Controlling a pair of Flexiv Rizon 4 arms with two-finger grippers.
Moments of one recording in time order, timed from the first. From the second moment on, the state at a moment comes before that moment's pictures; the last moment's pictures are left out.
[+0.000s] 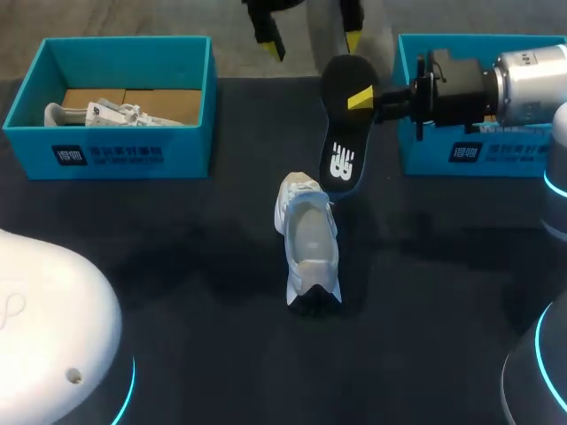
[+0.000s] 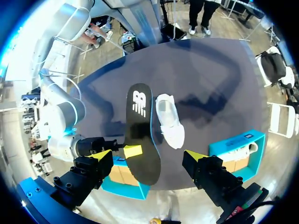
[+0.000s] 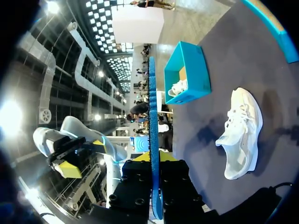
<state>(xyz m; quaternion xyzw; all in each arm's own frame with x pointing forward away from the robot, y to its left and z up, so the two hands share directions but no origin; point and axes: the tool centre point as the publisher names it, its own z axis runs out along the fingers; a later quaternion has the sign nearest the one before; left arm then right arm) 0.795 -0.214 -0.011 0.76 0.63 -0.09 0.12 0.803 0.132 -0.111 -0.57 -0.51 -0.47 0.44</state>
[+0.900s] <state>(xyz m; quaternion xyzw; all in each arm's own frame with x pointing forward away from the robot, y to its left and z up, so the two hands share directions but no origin) 0.787 -0.187 -0.042 0.65 0.63 -0.28 0.33 0.805 0.122 -0.095 -0.58 -0.51 -0.47 0.43</state>
